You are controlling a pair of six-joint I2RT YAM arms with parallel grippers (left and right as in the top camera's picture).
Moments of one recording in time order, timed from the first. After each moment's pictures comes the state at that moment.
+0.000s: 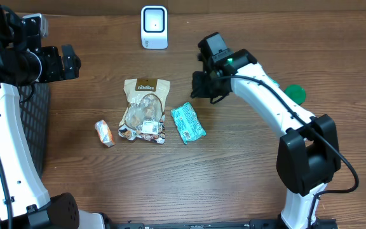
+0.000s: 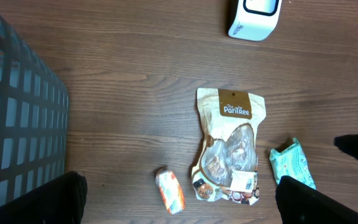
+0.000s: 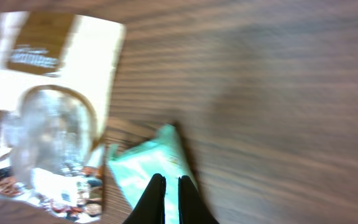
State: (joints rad) left arm 0.27 1.64 2.00 -1.39 0.25 0.08; right arm 0.48 2.00 1.67 -0.89 -0.20 0.41
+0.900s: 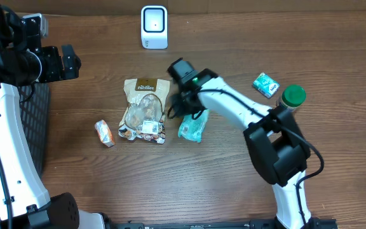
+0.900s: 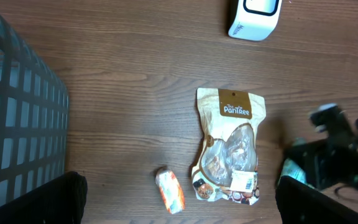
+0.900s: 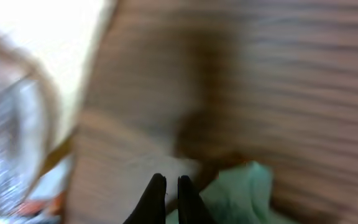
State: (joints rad) left arm 0.27 1.64 2.00 -1.39 0.25 0.08; right arm 0.60 2.17 1.64 -0.81 -0.06 0.39
